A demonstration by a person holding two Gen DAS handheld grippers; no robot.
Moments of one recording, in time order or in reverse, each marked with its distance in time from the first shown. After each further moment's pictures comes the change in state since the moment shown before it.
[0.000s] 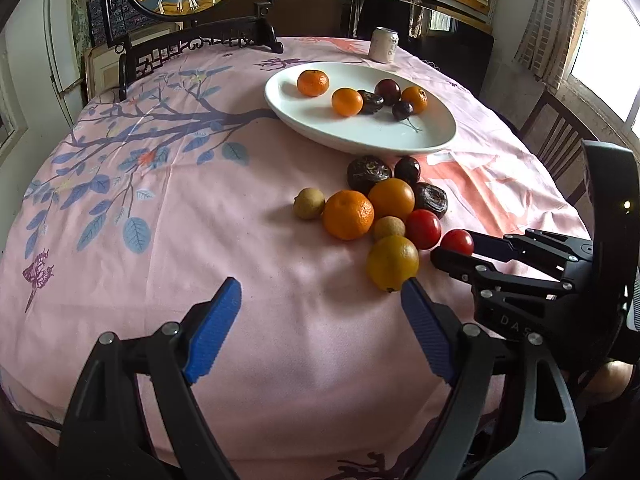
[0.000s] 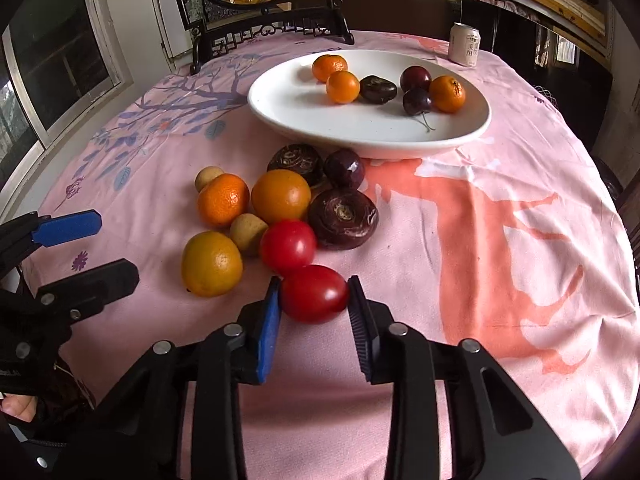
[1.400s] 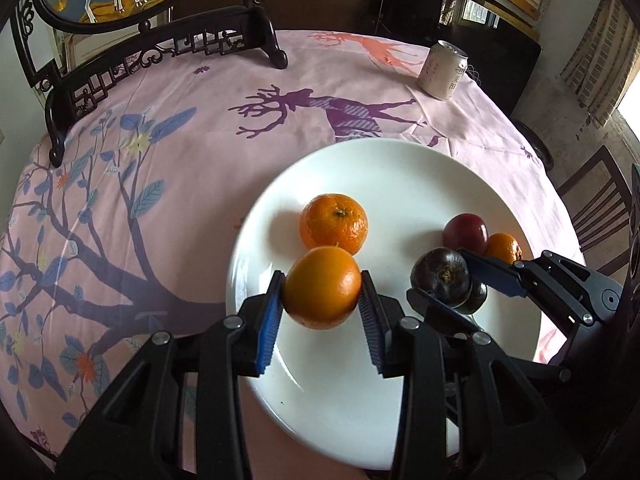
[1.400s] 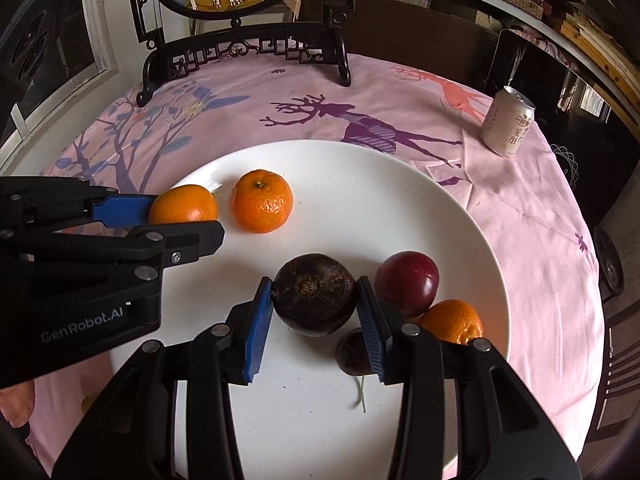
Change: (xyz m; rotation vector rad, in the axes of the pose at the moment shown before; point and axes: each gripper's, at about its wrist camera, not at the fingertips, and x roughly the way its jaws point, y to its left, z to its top) left arm 0.150 0.024 0.220 -0.089 0.124 0.017; right arm 0.106 -0.052 0.192 -0.160 0.032 -0.053
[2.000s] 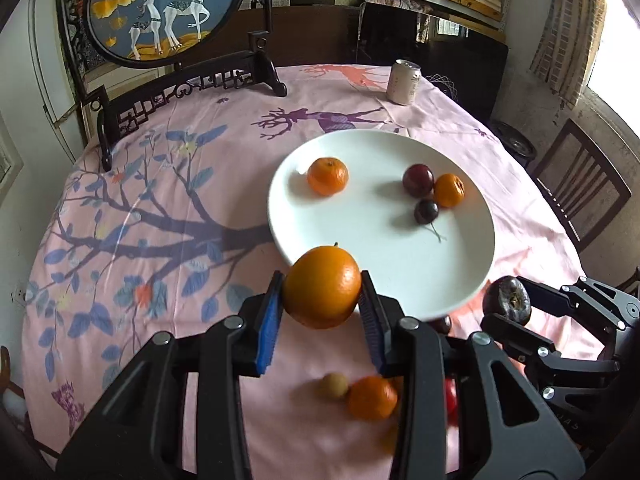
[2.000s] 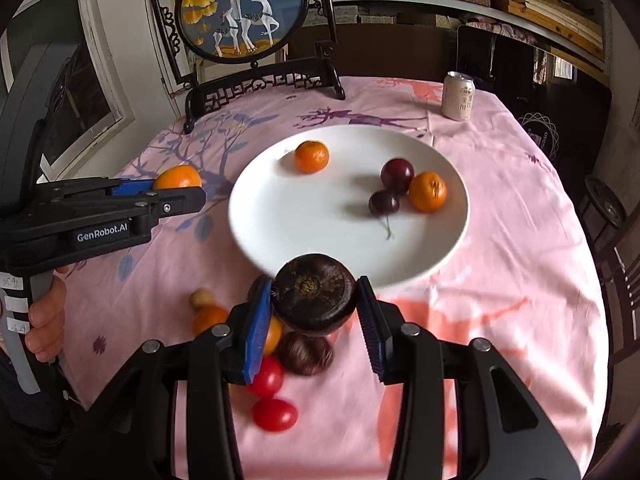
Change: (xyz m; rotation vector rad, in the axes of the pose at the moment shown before) left arm -0.095 -0.004 -0.075 0.099 -0.123 0.021; right arm -0.117 0.029 -0.094 0.162 -0.123 0.050
